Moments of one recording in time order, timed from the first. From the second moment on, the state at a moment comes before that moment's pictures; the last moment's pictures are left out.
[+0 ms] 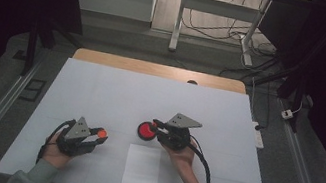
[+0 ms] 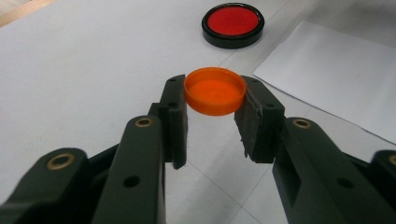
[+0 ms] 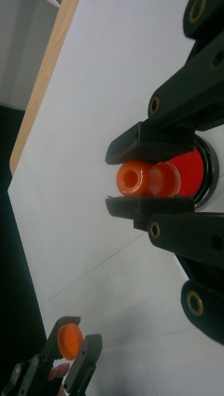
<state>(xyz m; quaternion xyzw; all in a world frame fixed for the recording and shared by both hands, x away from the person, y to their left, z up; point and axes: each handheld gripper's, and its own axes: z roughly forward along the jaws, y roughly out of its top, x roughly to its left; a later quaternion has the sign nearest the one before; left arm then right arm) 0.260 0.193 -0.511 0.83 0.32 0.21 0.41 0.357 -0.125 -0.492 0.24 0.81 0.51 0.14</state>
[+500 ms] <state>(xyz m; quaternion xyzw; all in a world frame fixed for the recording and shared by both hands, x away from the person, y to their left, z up) 0.260 0.194 -0.511 0.83 0.32 0.20 0.41 0.350 -0.135 -0.487 0.24 0.81 0.52 0.14</state>
